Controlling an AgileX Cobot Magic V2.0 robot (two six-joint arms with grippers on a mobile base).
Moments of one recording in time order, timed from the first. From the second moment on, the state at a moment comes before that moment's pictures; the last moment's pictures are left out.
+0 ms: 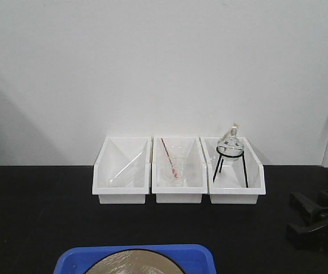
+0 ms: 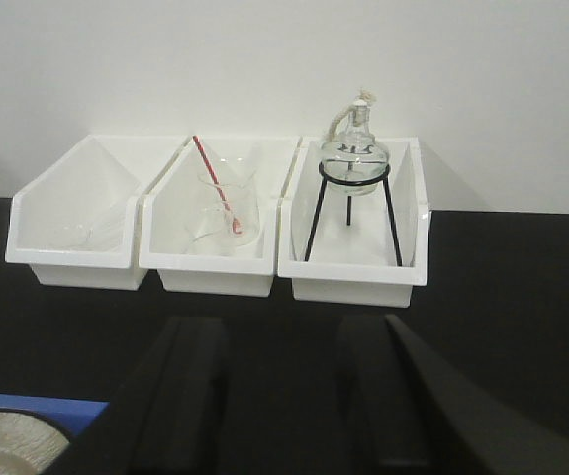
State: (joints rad) left arm -0.12 -0.01 0.03 -0.04 0.05 0.05; right arm 0.39 0.94 -0.65 1.73 -0.22 -1.65
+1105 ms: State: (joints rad) left arm -0.12 1.09 -0.80 -0.03 0.53 -0.07; right arm 0.39 0.90 -0.65 1.73 -0.22 -1.65
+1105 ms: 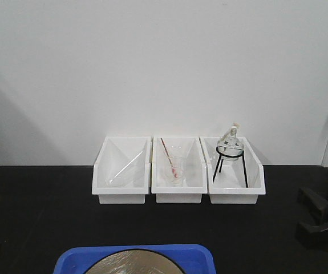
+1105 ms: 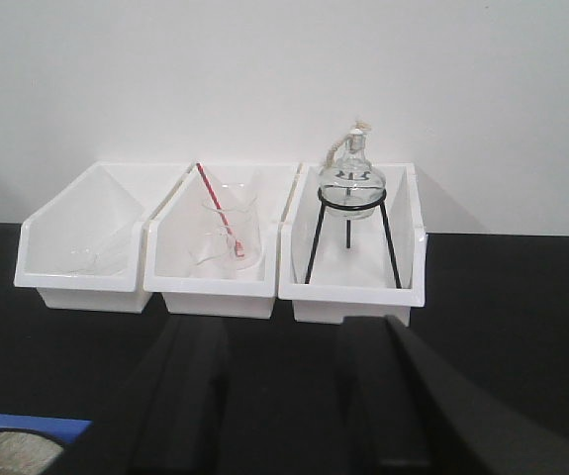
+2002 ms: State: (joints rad) left arm -0.12 1.70 -0.89 -0.51 0.56 0.24; right arm 0.39 0.90 -0.65 1.73 -0.24 -1.65
